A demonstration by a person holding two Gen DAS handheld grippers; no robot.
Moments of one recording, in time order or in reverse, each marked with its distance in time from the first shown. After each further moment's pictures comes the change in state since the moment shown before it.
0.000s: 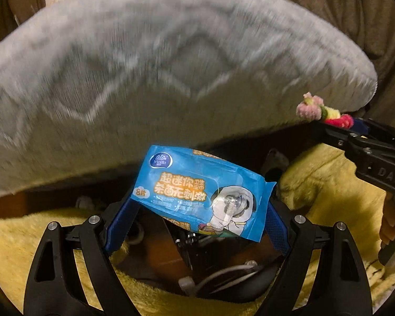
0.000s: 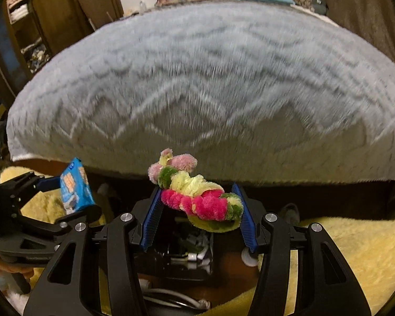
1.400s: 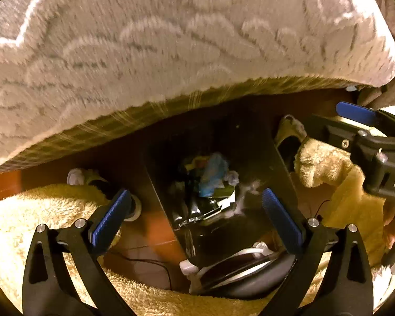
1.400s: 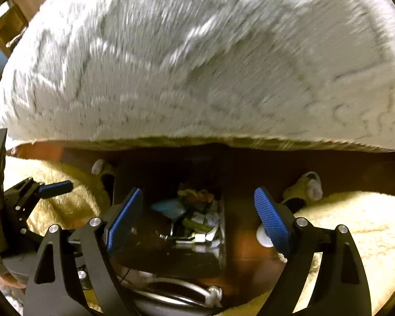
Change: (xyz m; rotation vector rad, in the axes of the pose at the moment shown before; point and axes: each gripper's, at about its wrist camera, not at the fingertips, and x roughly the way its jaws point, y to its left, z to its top) left arm 0.066 -0.002 -0.014 -0.007 0.174 0.024; right arm 0.073 -0.011 -0.015 0.071 0.143 0.019
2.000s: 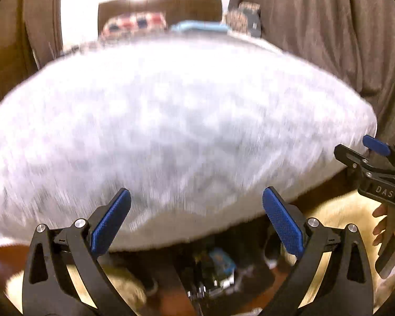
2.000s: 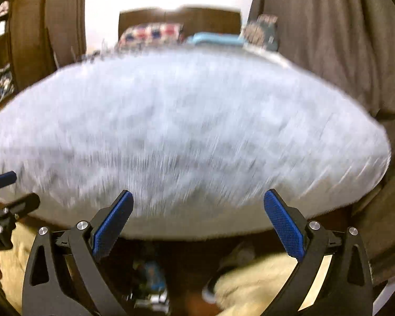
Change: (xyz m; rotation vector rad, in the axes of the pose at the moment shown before) left arm -0.160 0.001 0.063 0.009 -0.541 0.040; right arm -0.151 -0.010 0.045 -0.006 -0.509 -0.297
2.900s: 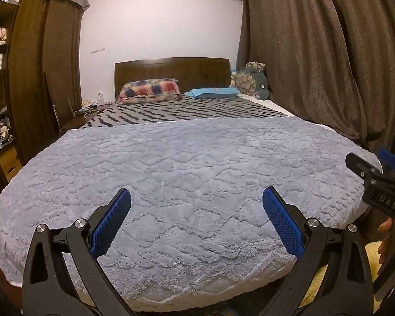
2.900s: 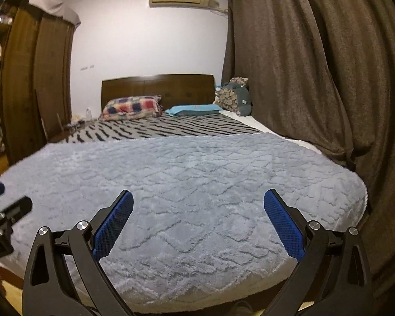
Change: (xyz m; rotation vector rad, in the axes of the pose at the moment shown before) left arm -0.065 -0.011 0.084 0.022 -0.313 0.102; right arm -0.063 -0.009 0.081 0.091 -0.292 -0.095
